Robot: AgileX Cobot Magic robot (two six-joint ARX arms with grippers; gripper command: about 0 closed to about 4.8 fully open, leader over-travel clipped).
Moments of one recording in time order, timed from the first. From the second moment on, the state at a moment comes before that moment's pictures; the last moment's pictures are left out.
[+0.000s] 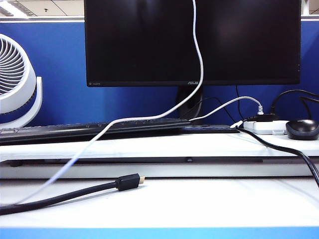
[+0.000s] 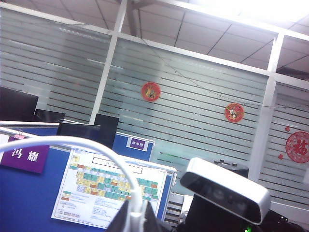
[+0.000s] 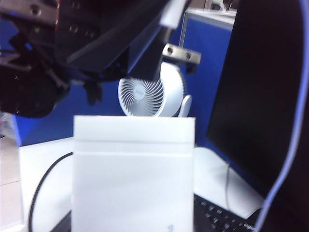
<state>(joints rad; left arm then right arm) -0.58 1.59 1.51 0.85 0.83 -0.79 0.40 1.05 1.37 -0.36 -0.65 -0.18</state>
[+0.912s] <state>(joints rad) -0.64 1.59 1.51 0.94 0.93 -0.71 0.40 1.05 1.37 -0.24 -0.84 0.00</state>
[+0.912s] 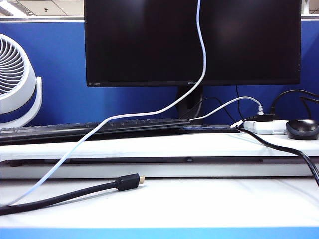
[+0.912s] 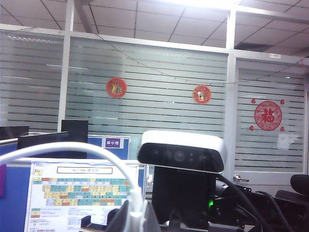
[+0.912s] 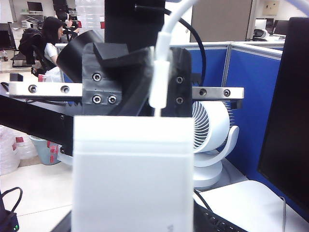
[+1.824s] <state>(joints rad) -0.65 1.58 1.52 0.97 0.89 -0.71 0.40 1.08 1.36 -0.06 -0.89 0.16</state>
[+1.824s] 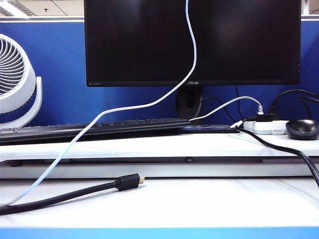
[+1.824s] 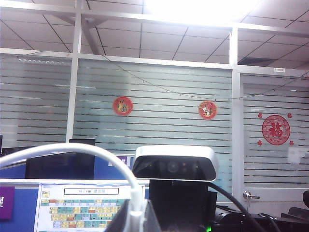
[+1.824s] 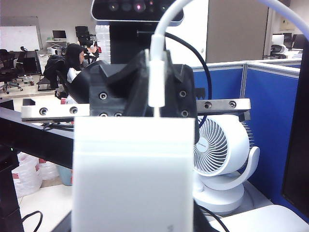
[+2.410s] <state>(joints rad) -0.64 1.58 1.52 0.92 0.94 -0.71 0.39 1.09 1.35 -0.01 -0.95 0.23</state>
